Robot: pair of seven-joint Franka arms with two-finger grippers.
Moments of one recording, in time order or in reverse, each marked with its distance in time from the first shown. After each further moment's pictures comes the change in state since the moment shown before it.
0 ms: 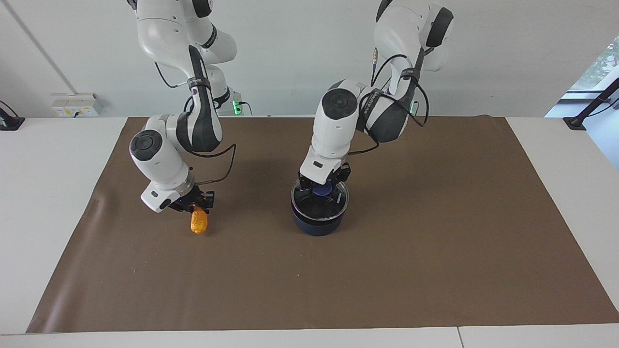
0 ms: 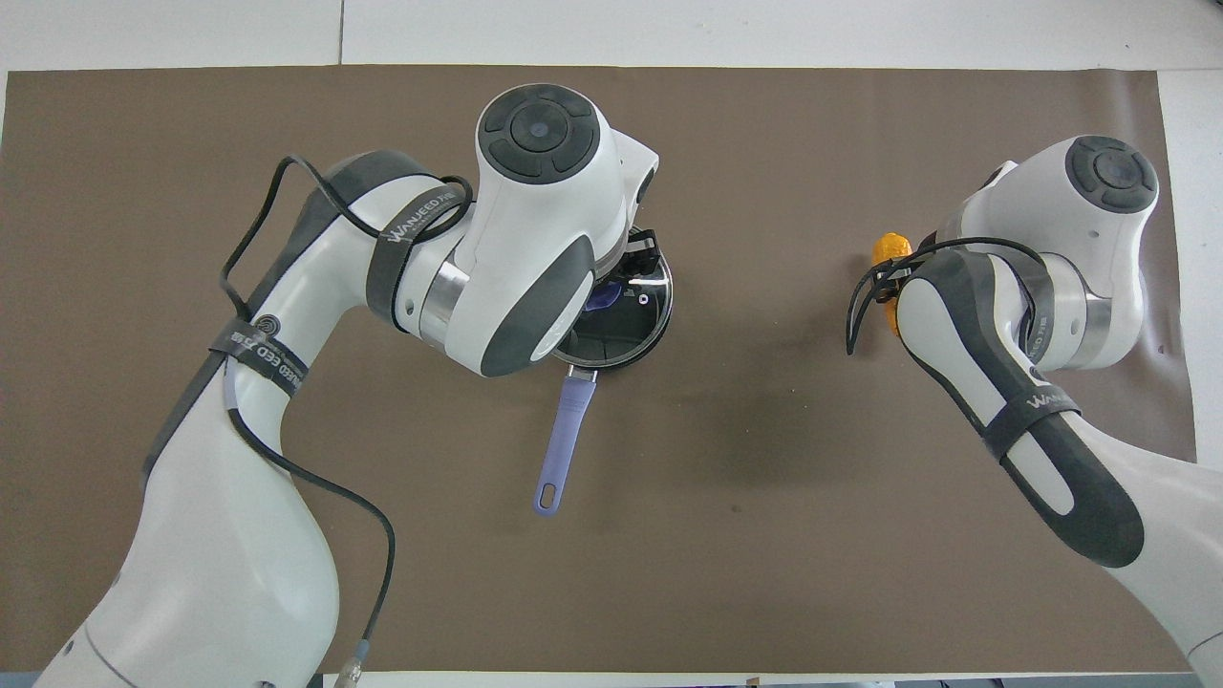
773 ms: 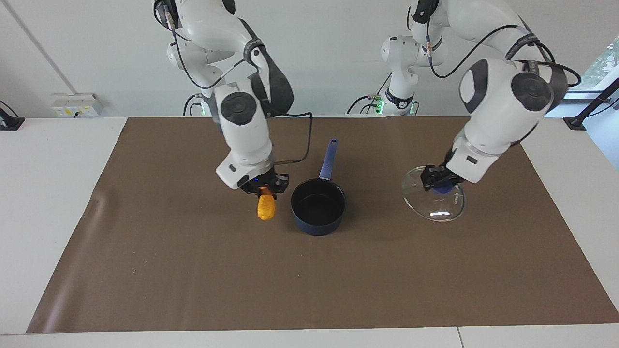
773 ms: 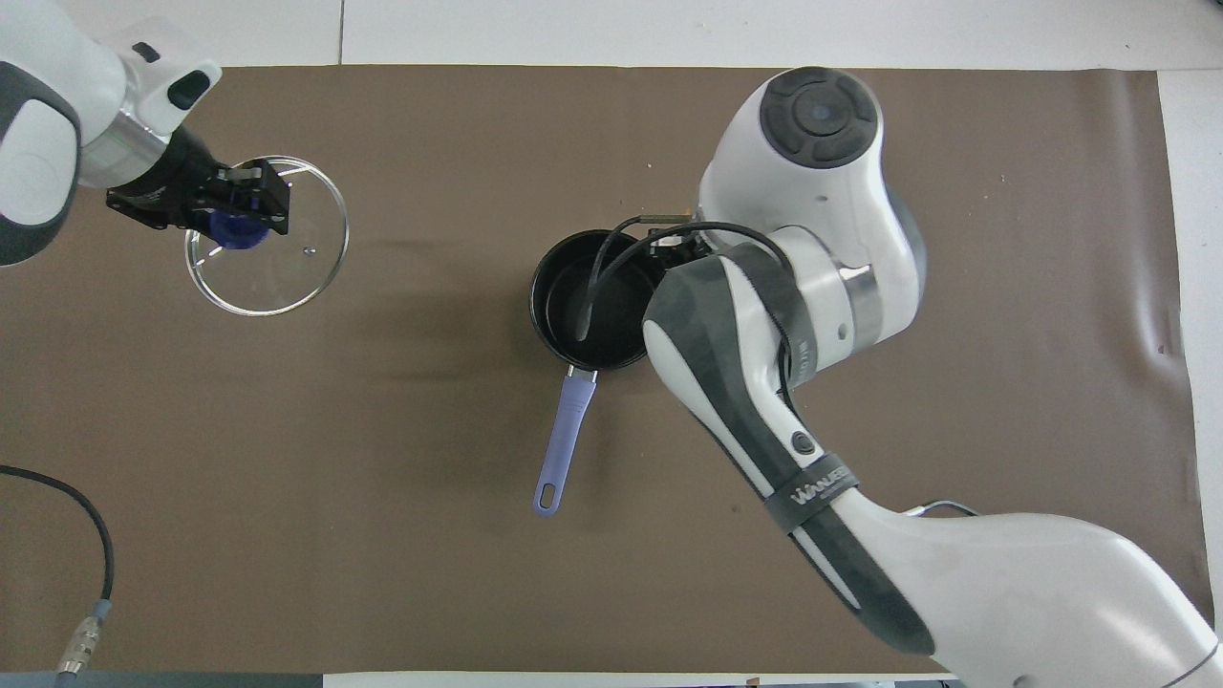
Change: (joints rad) left arm 0.523 -0.159 0.020 -0.110 -0.002 -0.151 0.725; right arm 0.378 0.124 0.022 0.438 0.005 -0.238 0.590
